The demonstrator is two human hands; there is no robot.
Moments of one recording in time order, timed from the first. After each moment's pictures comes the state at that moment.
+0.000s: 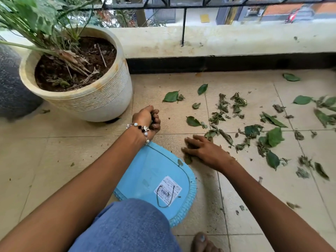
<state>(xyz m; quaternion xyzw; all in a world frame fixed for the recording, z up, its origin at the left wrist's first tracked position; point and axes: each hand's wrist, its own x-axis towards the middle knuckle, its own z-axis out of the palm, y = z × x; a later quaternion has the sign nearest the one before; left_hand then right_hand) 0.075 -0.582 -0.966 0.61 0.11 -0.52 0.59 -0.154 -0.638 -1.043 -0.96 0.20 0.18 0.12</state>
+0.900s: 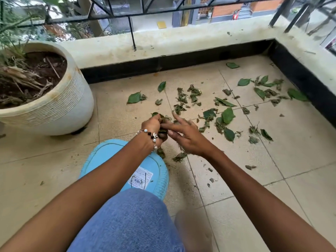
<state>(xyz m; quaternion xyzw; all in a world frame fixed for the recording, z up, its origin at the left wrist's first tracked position) -0.051 -0.591 -0.950 0.62 0.05 -0.61 0.49 -0.192 -0.599 -0.957 -0.82 0.34 -0.12 0.43</state>
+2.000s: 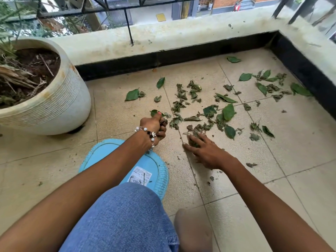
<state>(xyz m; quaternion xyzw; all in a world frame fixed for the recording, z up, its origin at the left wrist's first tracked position) -0.046 -0.596 -0.965 0.64 0.00 -0.59 0.49 -0.264 -0.605 -1.033 -0.90 0.35 0.21 0.15</state>
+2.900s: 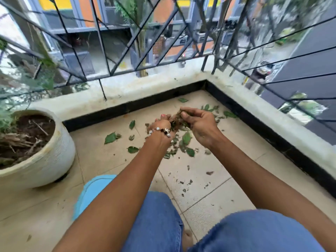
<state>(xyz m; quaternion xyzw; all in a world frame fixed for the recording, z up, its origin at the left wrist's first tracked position) -0.146 -0.623 -0.811 0.51 0.00 -0.65 0.56 -0.257 -0.603 -0.783 -0.37 0.47 -0.53 0.60</state>
